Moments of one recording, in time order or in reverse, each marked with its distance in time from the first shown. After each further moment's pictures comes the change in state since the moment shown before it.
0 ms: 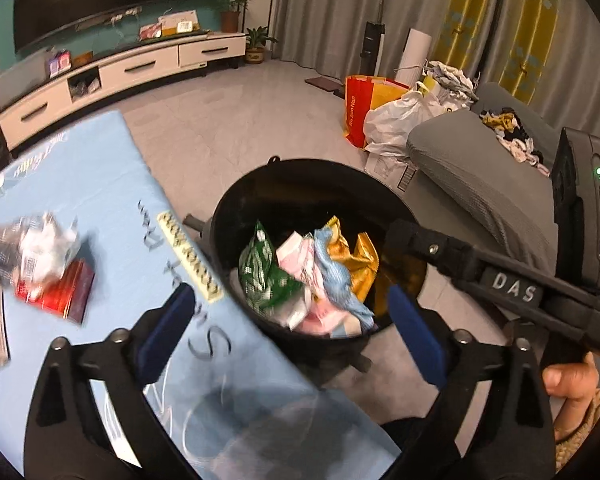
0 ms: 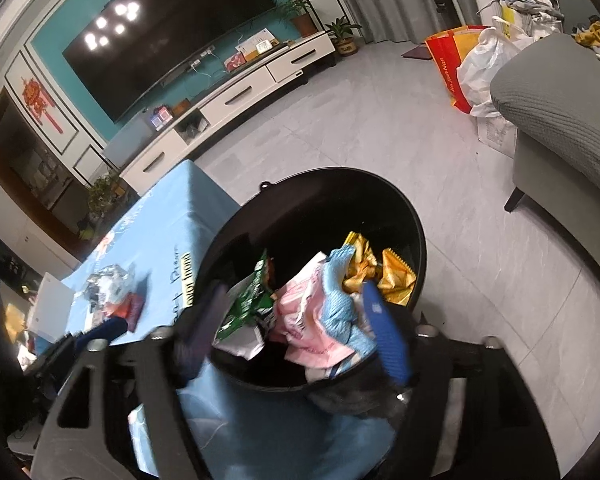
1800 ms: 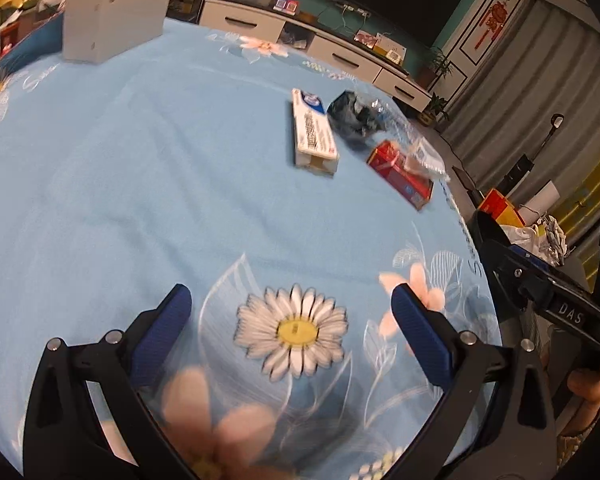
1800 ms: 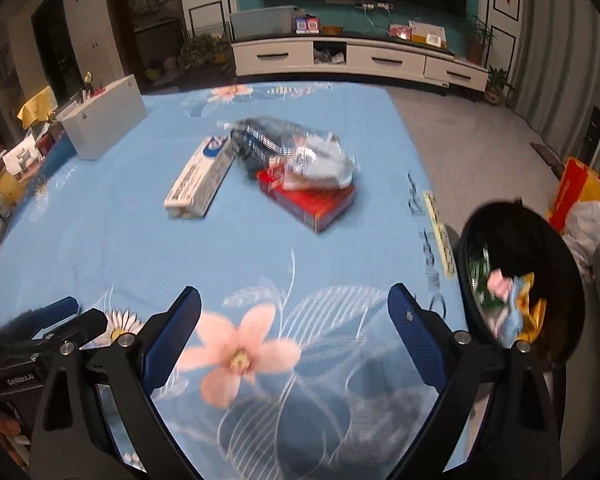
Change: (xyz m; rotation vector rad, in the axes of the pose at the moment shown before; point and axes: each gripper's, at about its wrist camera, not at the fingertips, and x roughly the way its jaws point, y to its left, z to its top) left arm -0.153 0.217 -0.196 -0.661 -0.127 0.255; right arm 0.052 0.243 -0.100 -0.673 0.149 0.051
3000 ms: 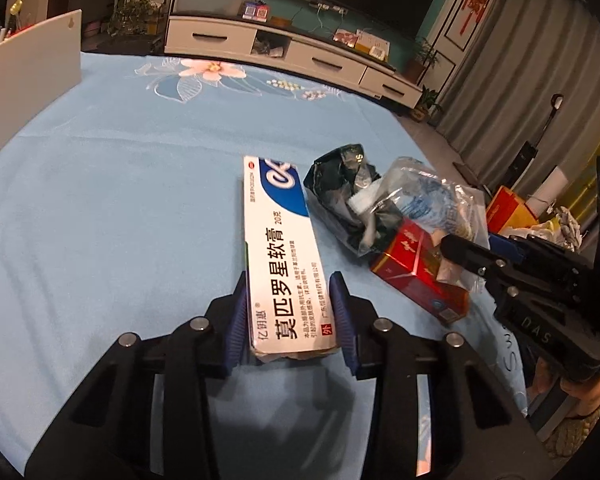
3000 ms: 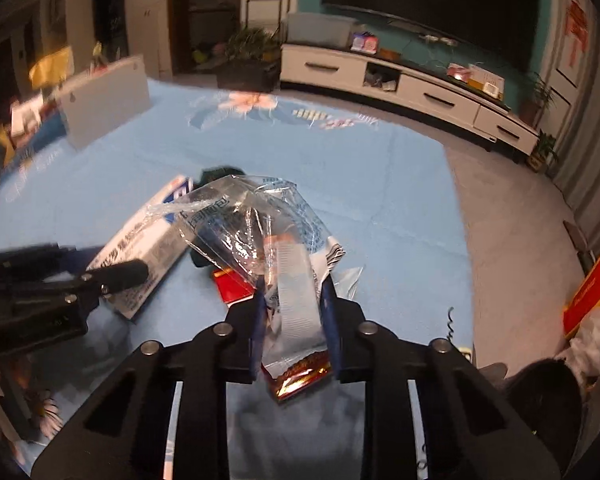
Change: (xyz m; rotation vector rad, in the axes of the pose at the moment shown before) left arm 0.111 -0.040 0.102 0.114 -0.033 -0.004; right arm 0.085 -0.017 0.070 -0.199 -0.057 0.064
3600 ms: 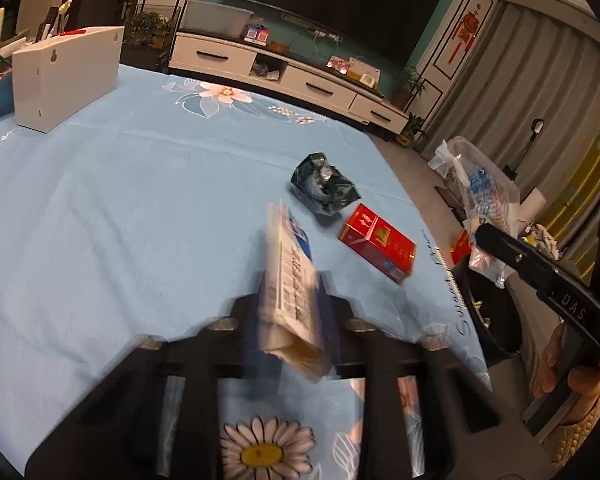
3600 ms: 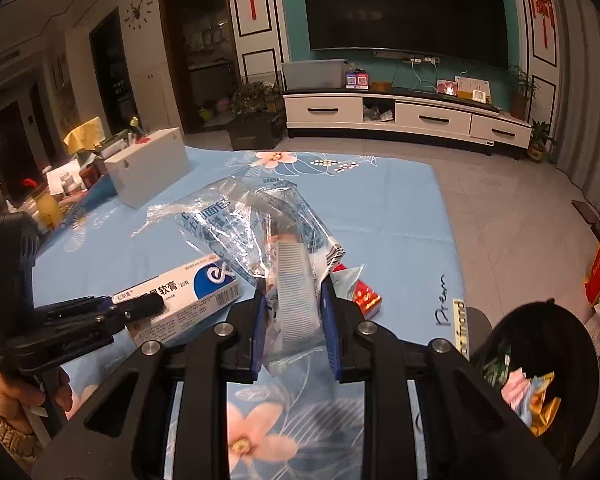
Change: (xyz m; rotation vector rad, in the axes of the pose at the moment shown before) left arm -0.089 0.011 -0.043 -0.046 -0.084 -0.069; right arm -0.102 0.018 -0.026 0.110 -0.138 0.090
